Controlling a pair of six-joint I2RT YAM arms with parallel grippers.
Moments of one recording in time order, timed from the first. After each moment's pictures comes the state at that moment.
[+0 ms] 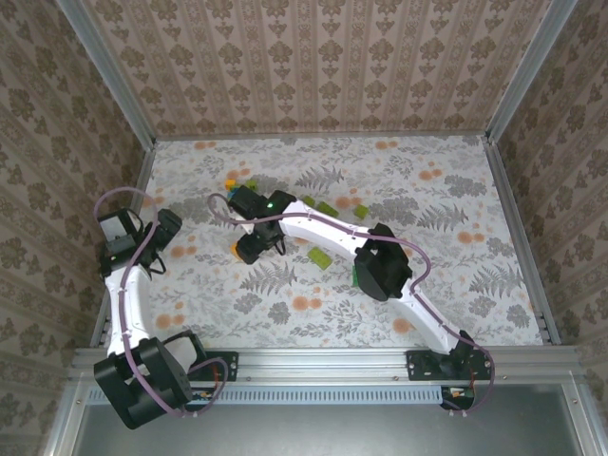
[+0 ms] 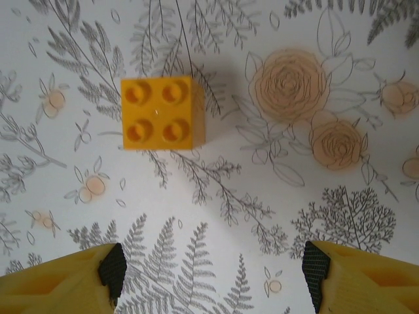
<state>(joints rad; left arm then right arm) 0.38 1.02 0.73 -0.48 0.26 -0.52 0.93 2.42 2.25 -1.01 -0.04 0.13</state>
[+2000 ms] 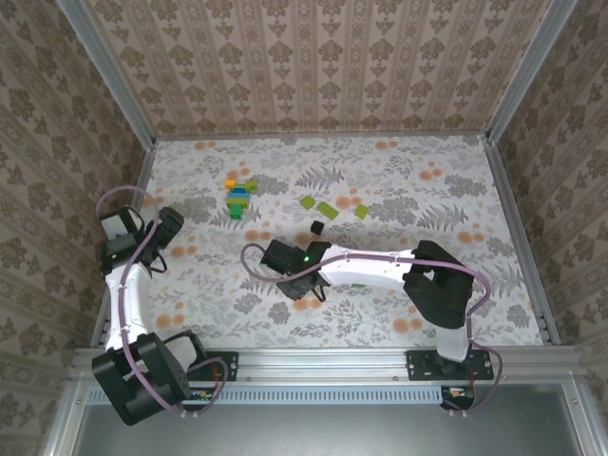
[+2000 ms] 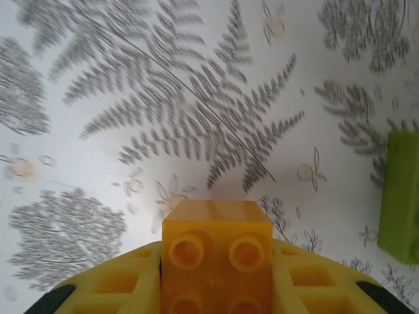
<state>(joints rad) 0.37 1.04 0.73 -0.45 0.29 -0.52 1.07 1.89 1.32 -0.68 0.17 0.28</state>
